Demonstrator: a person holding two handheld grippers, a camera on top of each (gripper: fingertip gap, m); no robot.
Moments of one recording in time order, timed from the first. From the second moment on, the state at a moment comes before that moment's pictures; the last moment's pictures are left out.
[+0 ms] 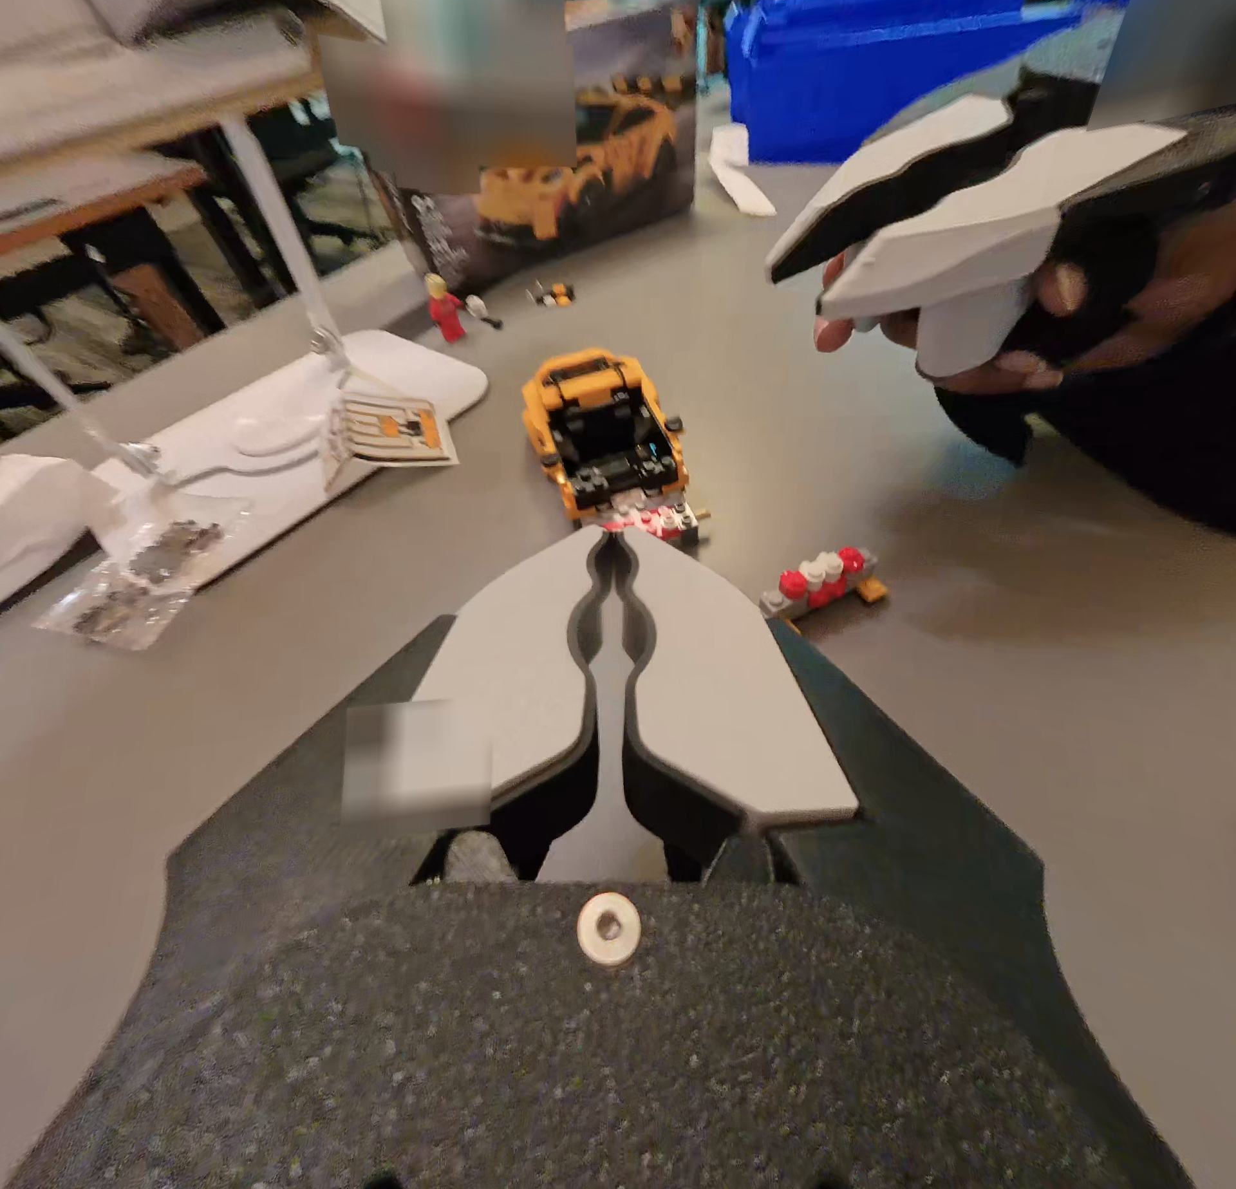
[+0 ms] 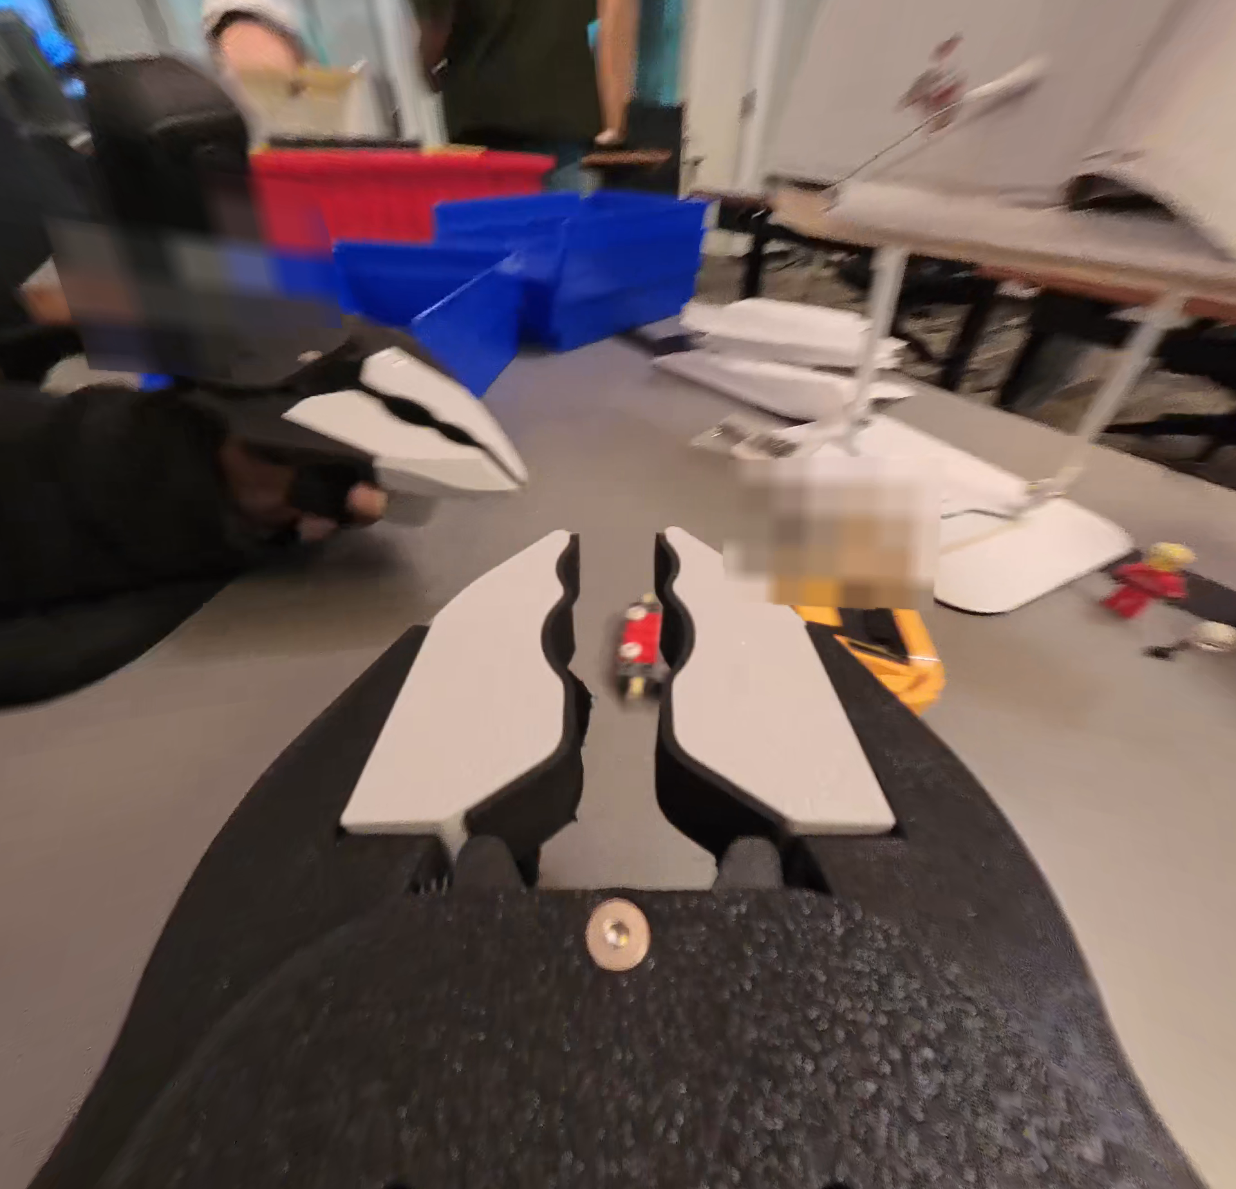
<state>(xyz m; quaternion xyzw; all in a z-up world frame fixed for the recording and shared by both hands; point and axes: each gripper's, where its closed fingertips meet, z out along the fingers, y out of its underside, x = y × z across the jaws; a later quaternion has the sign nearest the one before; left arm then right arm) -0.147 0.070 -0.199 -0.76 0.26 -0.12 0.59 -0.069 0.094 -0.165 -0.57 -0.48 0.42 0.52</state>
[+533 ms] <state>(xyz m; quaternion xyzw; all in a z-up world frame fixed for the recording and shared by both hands) -0.194 0.061 -0.153 -0.70 0.10 -0.06 0.70 -0.016 0.174 -0.152 -0.64 -0.30 0.30 0.64</state>
